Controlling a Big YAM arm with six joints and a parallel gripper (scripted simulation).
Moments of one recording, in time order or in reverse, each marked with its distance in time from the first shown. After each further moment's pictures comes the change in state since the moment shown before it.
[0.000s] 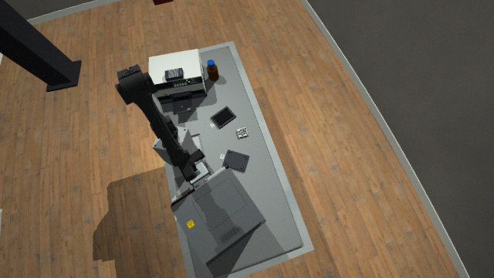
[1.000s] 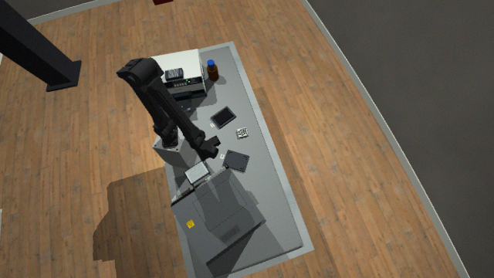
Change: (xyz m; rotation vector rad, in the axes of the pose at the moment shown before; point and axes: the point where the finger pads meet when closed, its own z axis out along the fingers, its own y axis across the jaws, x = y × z) arm -0.109 0.020 0.006 0.016 0.018 0.096
